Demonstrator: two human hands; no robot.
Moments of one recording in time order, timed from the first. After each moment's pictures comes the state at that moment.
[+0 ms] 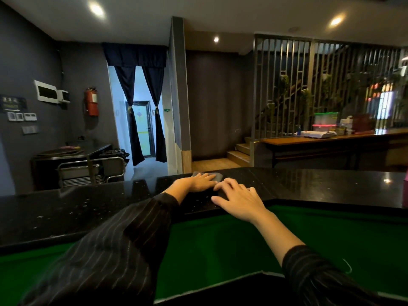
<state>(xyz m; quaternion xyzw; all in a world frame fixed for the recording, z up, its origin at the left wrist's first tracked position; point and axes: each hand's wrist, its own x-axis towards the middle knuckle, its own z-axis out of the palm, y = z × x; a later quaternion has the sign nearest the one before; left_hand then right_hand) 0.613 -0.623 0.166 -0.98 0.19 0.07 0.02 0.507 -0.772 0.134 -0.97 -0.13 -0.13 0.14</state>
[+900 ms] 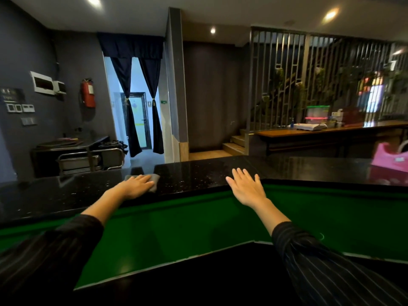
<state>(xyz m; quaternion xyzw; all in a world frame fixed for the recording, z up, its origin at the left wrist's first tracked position) 0.496 -0.435 0.151 -1.00 0.04 0.00 -0.05 0.474 -0.783 0.120 -0.98 -0.03 -0.11 0.14</state>
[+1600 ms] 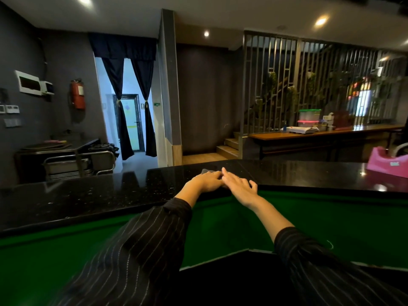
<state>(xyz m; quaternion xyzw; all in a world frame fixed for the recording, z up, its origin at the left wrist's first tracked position) 0.535 -0.658 0.165 -0.97 0.21 0.04 -0.14 0.484 -0.789 0.131 -0.95 -0.04 -0.07 0.30</state>
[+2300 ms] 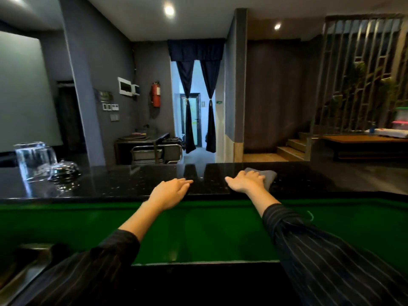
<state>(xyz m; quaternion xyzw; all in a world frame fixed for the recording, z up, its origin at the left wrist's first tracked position) 0.399 -0.283 0.139 -0.99 0.01 -0.12 -0.11 0.471 -0.505 0.166 -1.00 0.00 0.01 0.07</state>
